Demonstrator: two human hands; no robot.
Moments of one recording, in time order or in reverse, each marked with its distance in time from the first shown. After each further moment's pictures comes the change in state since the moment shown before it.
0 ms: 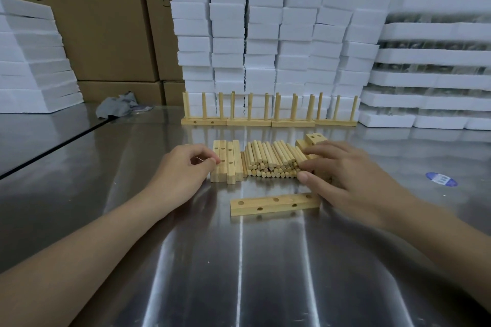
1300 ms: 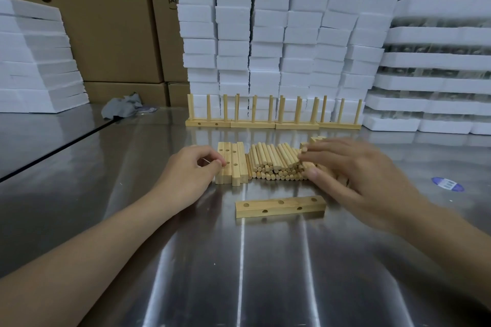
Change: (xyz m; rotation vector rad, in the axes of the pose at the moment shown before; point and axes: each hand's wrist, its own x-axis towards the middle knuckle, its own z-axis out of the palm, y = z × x) left_hand 0.000 0.001 0.001 0.015 0.019 0.020; right_hand -0.003 -0.015 -0.014 0.028 0.190 -0.142
